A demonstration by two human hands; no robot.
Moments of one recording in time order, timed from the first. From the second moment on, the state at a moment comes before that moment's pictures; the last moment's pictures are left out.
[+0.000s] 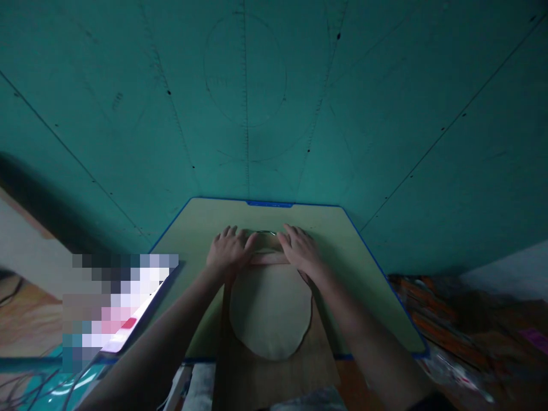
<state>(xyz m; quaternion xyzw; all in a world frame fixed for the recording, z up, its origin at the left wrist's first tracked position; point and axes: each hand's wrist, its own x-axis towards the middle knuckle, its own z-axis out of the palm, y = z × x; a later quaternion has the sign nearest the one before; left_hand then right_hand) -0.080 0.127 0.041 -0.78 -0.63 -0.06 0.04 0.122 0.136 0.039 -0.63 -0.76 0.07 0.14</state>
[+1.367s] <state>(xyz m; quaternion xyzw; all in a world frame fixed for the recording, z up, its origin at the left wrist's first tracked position) -0.080 0.194 0.059 -0.78 -0.61 -0.09 0.06 0.106 0.212 0.047 -0.67 -0.73 0.05 0.06</state>
